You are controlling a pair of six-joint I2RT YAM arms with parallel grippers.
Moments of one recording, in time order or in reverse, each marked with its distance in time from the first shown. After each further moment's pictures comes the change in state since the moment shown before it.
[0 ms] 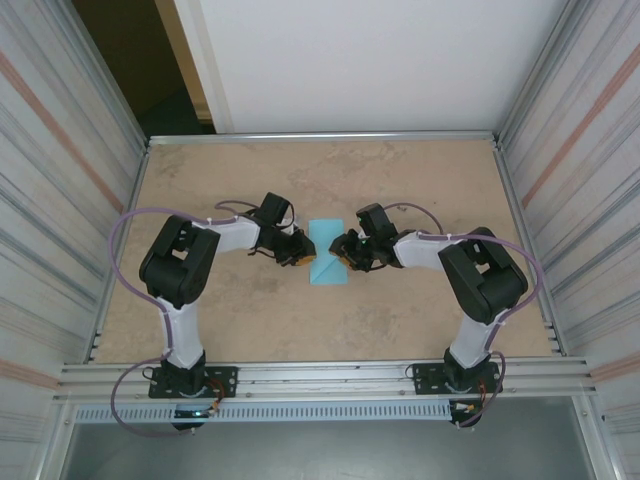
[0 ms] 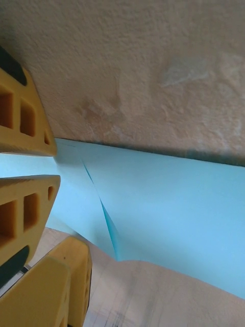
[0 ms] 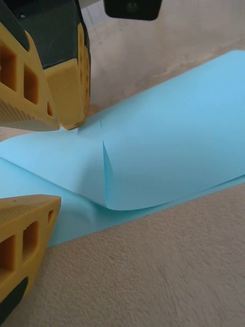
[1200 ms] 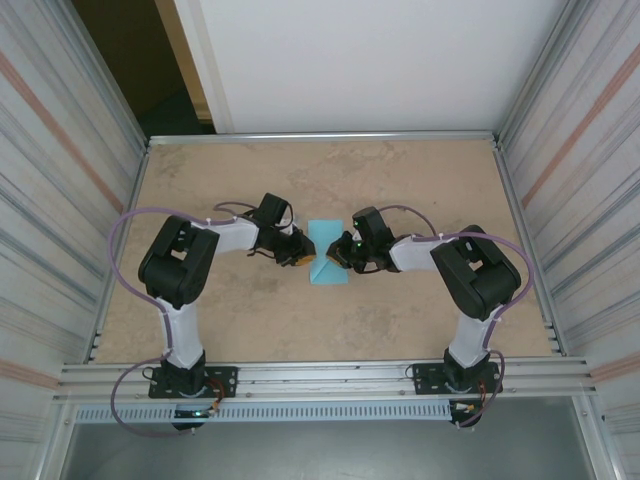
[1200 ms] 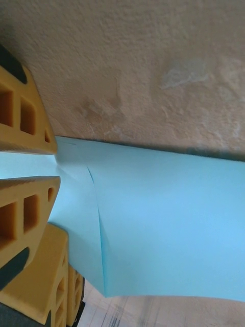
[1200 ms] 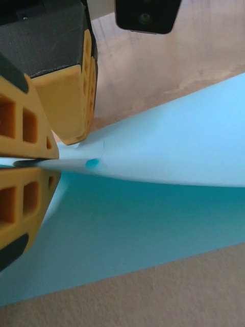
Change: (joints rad) left arm 0.011 -0.008 -0.011 0.019 0.020 -0.015; right arm 0.026 0.036 -0.027 0.150 -0.033 0.012
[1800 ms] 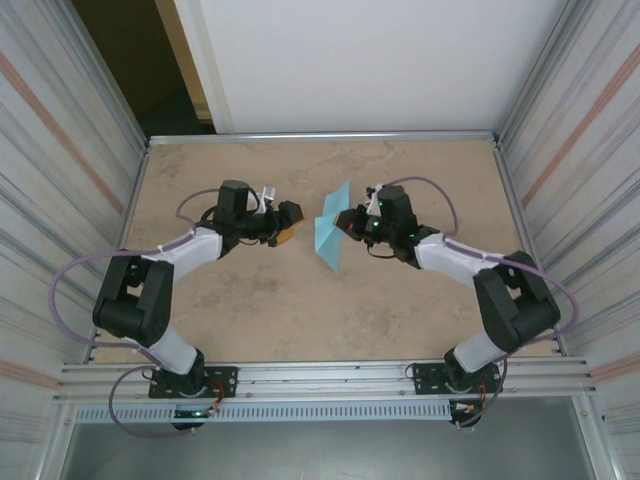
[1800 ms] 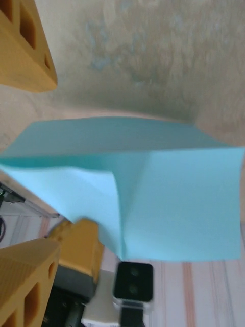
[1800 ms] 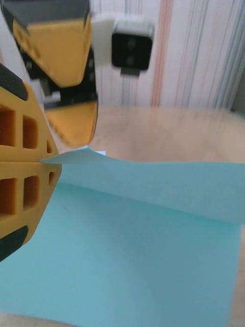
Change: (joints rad) left arm 0.128 -0.346 -0.199 0.348 0.154 -0.133; right arm -0.096 -0.292 -0.003 0.045 -0.047 -0.133
